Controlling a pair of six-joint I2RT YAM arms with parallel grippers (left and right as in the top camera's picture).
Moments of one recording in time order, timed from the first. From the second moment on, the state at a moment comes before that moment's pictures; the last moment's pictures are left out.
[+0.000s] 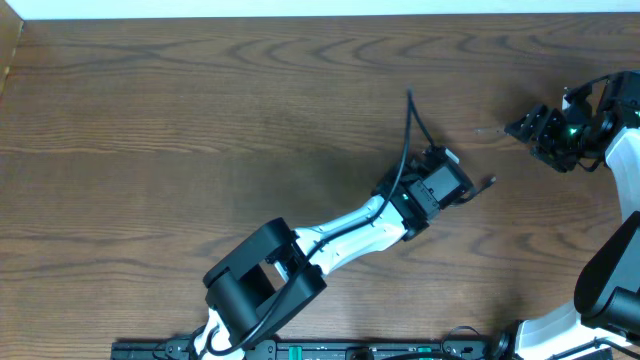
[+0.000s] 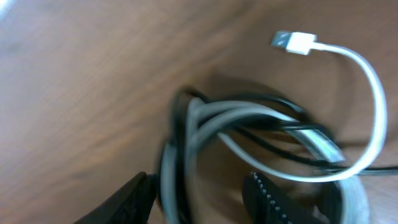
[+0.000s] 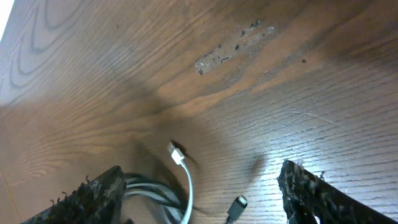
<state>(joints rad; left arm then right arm) -0.99 2.00 1.34 -0.36 -0.45 -0.13 -0.36 1.77 1.30 -0.77 -0.53 0.25</state>
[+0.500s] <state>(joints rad) -0.73 1.67 1.34 -0.45 -0.01 -0.35 -0.21 1.77 1.30 -0.78 -0.59 0.14</state>
